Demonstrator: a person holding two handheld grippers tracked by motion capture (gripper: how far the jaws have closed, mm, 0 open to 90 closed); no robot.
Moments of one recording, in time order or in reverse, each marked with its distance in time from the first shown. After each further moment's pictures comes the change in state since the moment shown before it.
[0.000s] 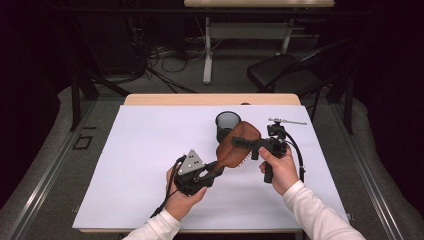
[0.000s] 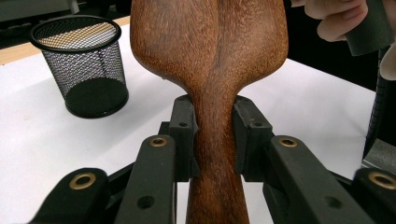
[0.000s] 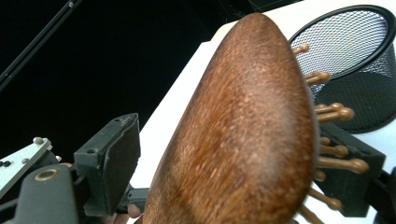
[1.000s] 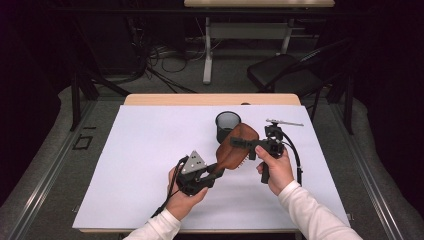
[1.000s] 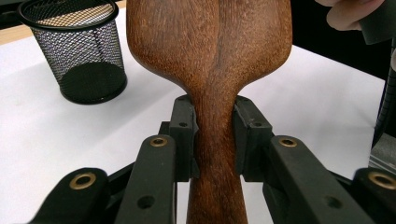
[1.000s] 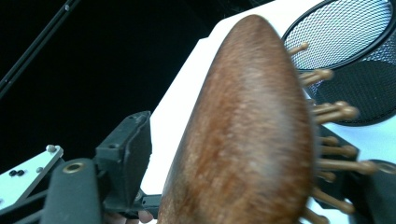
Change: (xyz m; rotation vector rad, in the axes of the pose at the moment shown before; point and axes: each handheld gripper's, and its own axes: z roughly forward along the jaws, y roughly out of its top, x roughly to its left) left arm 0.003 -0.007 0.009 0.047 0.004 -0.006; right arm -0.005 -0.004 0.007 0.001 -0.005 0.046
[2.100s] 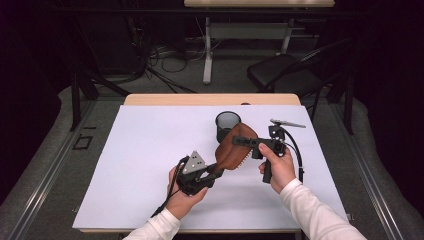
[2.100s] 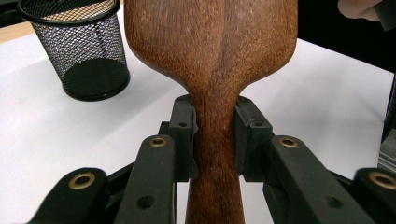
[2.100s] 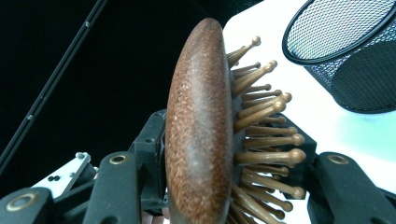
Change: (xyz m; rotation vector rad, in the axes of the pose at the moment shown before) left arm 0.003 -0.002 0.002 0.015 0.004 0.011; right arm -0.013 0.001 -0.002 0.010 0.083 0.108
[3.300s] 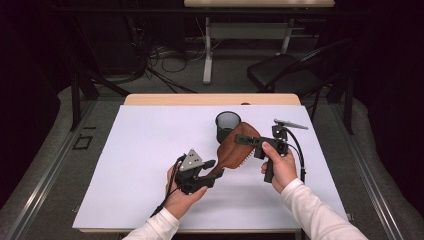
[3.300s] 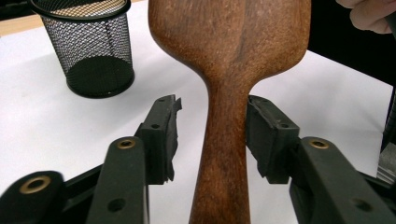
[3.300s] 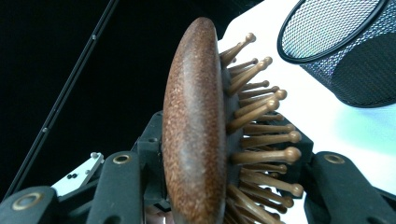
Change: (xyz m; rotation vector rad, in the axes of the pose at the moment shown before) left arm 0.007 -0.001 0.000 -0.013 0.004 -0.056; right arm -0.007 0.001 -0.005 -0.015 0.021 0.074
